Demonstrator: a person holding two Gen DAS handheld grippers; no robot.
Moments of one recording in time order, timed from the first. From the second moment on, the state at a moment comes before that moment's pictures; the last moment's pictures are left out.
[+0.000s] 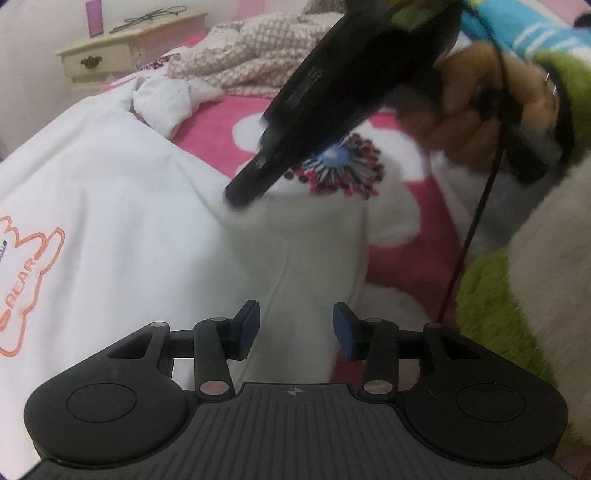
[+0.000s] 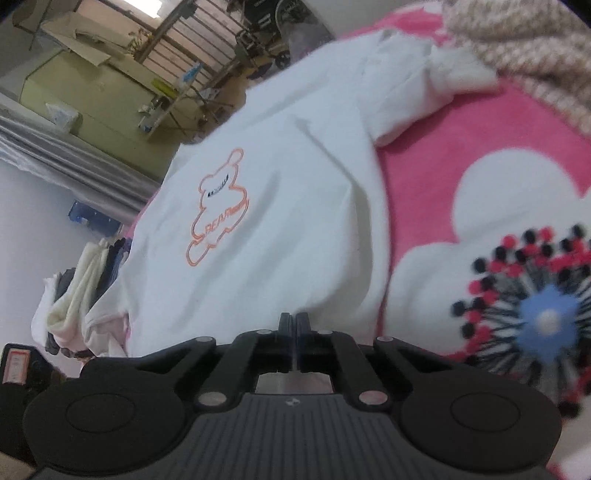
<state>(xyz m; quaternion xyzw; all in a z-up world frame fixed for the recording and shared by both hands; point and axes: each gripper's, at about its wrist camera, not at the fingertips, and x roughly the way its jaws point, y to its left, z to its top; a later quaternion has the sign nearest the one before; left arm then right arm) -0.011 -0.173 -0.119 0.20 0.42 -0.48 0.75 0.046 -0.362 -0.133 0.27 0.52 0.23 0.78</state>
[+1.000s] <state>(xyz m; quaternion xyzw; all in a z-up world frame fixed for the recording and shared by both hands) 0.016 -0.169 -0.120 0.10 0.43 -0.42 0.79 0.047 -0.347 -0.148 0.29 0.51 0.21 0.78</state>
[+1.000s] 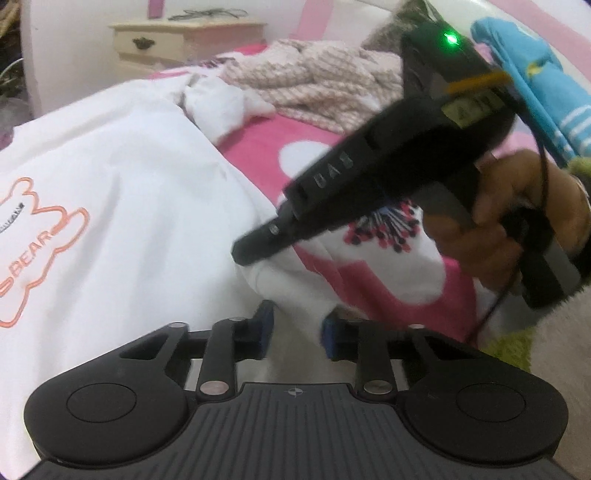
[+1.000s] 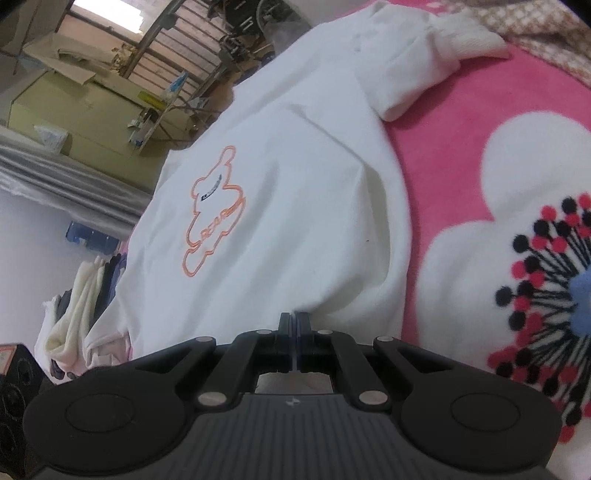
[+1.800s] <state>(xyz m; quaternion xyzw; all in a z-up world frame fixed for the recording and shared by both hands) 0.016 -0.145 -0.089 0.03 0.39 -0.39 0.83 -0.033 -0.298 -0.096 -0.05 0.41 0.26 0.87</state>
